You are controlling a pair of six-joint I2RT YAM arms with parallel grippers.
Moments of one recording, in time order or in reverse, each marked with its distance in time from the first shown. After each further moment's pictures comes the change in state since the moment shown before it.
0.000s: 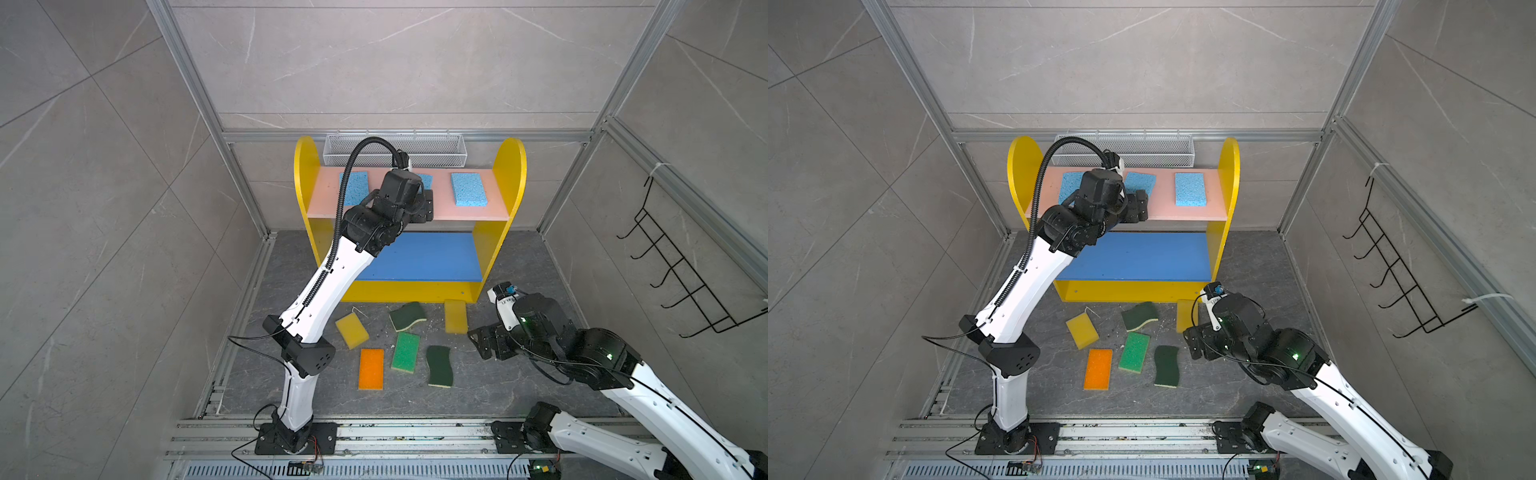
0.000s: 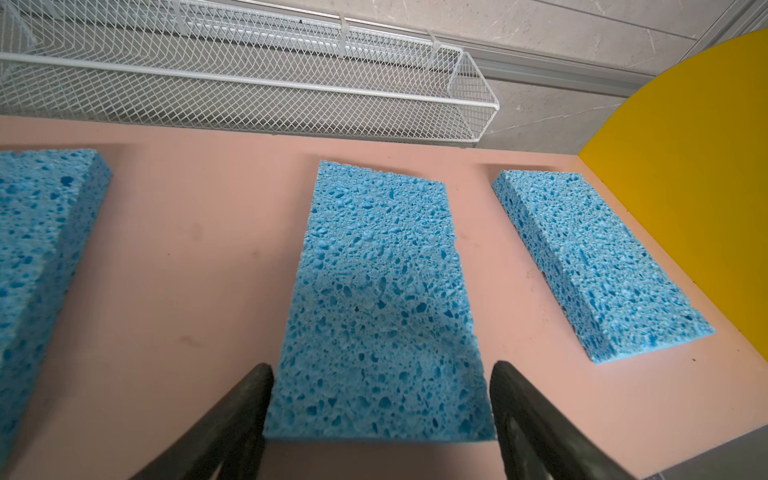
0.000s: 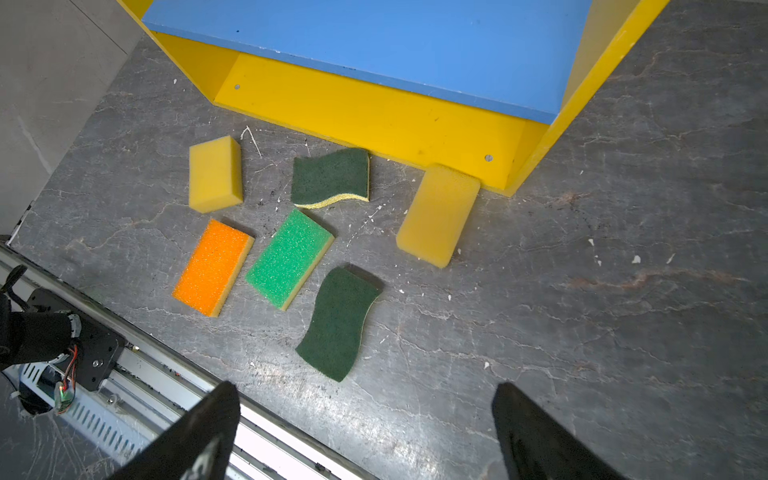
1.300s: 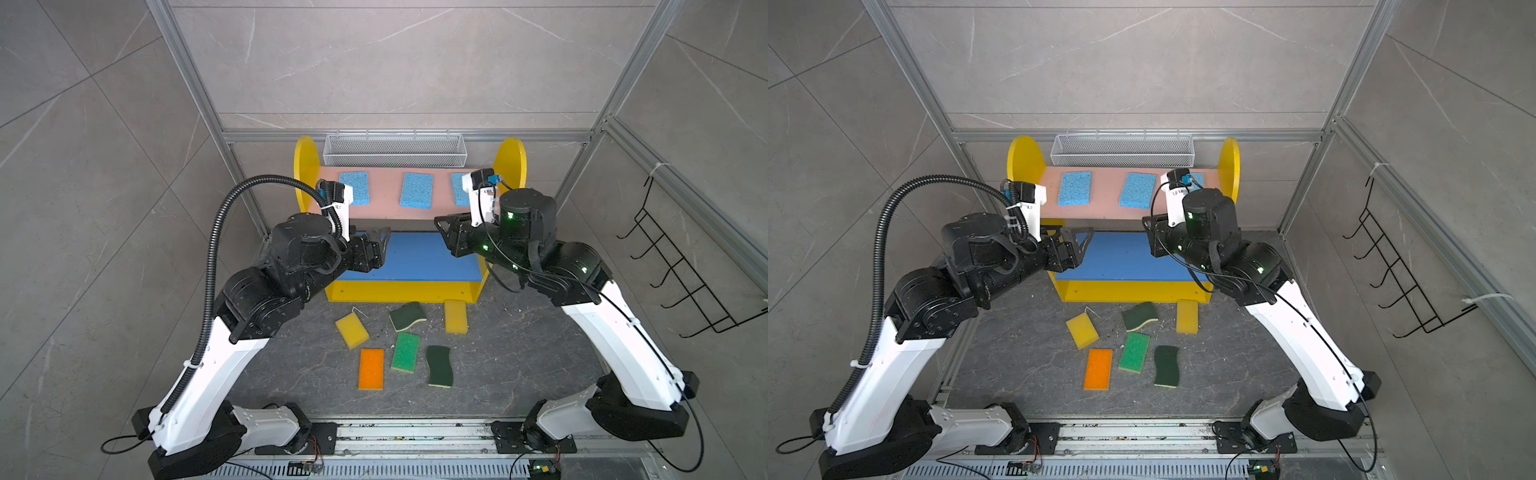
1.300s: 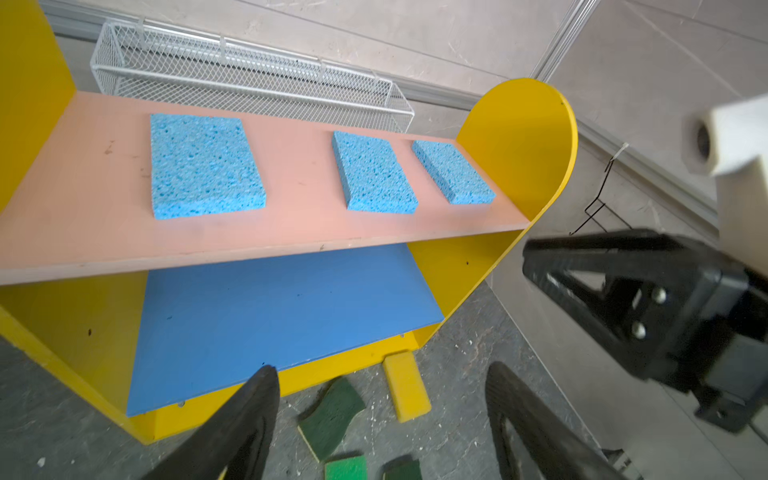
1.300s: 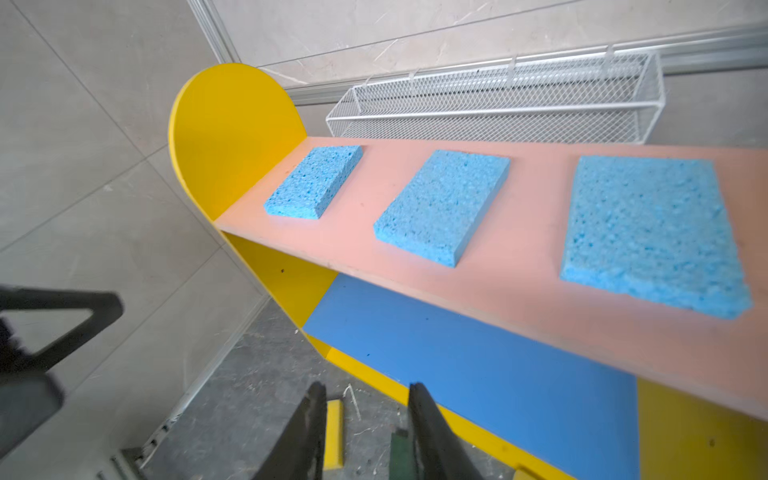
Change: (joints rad) left arm -0.062 -0.741 -0.629 0.008 0.110 0.008; right arm 0.001 0.648 0.929 0.256 0.060 -0.092
